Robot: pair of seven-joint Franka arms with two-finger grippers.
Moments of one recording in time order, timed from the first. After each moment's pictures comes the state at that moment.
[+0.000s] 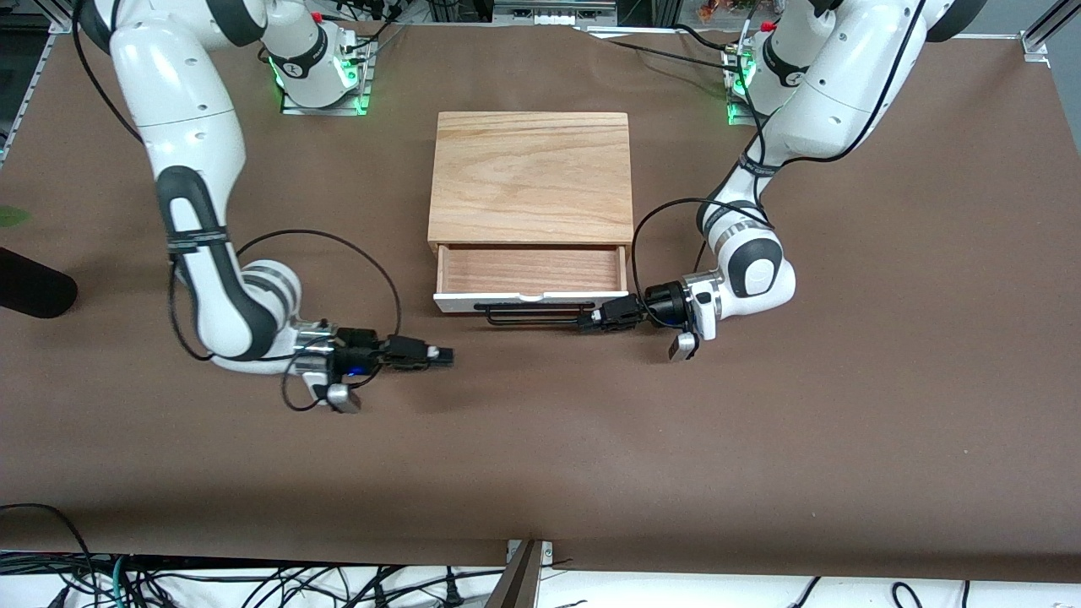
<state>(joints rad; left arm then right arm) -0.23 0.72 -0.13 -1.86 -1.96 2.00 1.08 0.15 0.85 0.02 -1.50 1.59 1.82 -0.82</state>
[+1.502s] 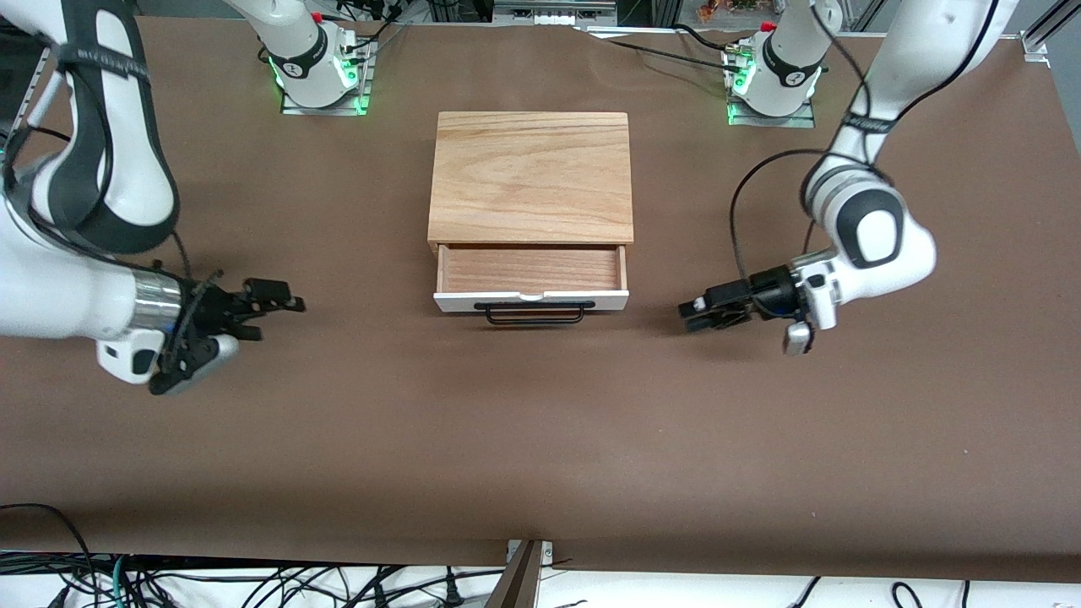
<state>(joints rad) 0.00 0.31 -0.11 -2.05 -1.42 2.09 0.75 0.12 0.43 -0.07 -1.38 0.29 1.65 -0.45</state>
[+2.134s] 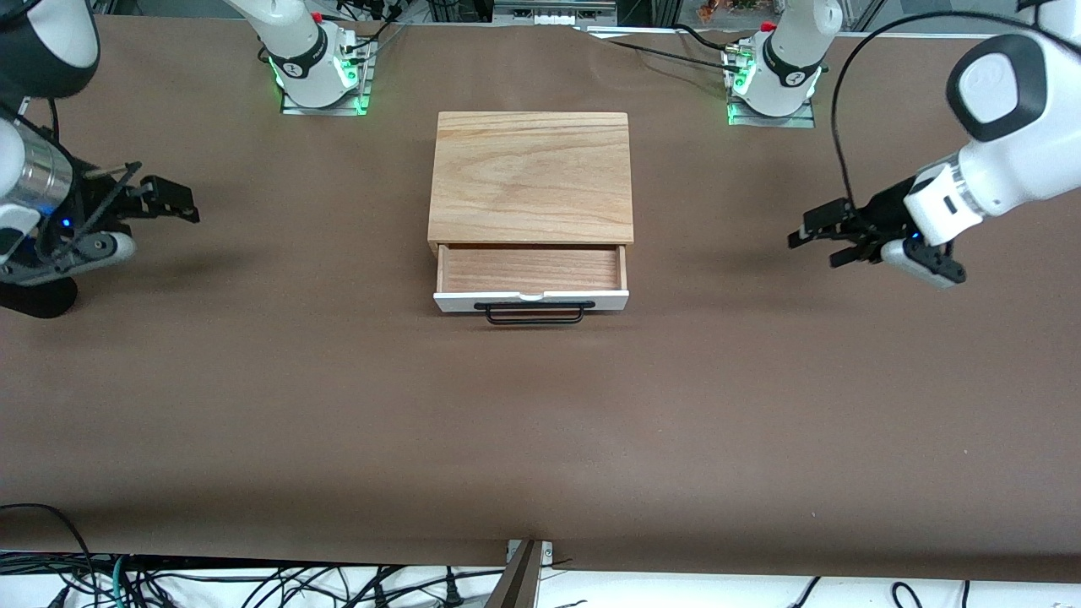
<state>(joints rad) 0.05 -0.06 -0.04 -2.07 -0.47 1.96 0.33 0.12 0.12 -0.09 -1.54 0.02 1.46 -0.18</state>
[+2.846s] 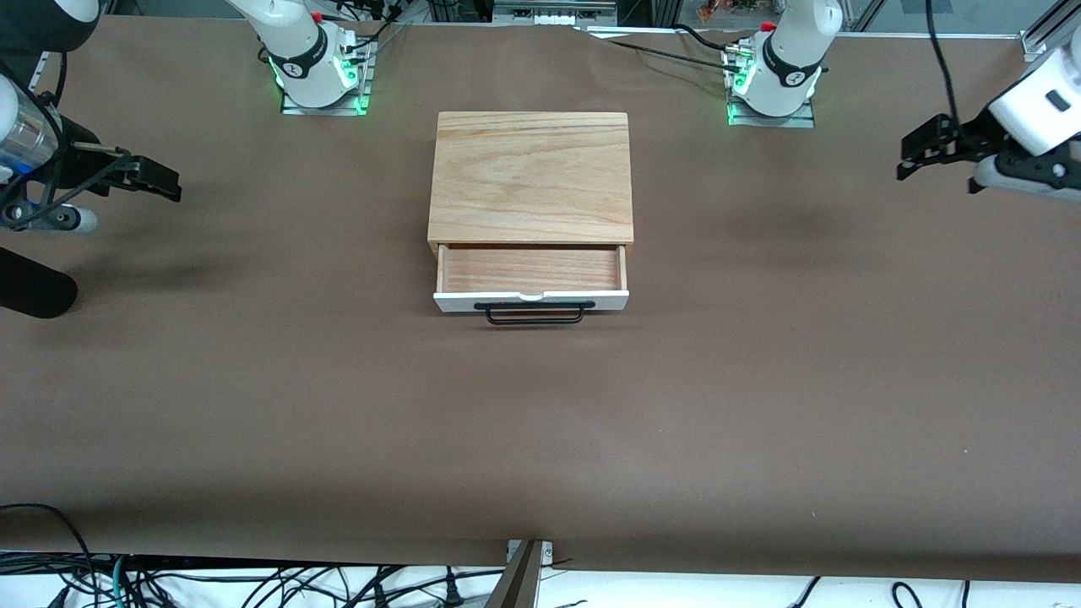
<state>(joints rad) 0.05 -0.14 -0.05 -1.73 0.02 1.54 0.17 0.02 0.02 0.01 -1.67 -0.03 1.51 0.09</state>
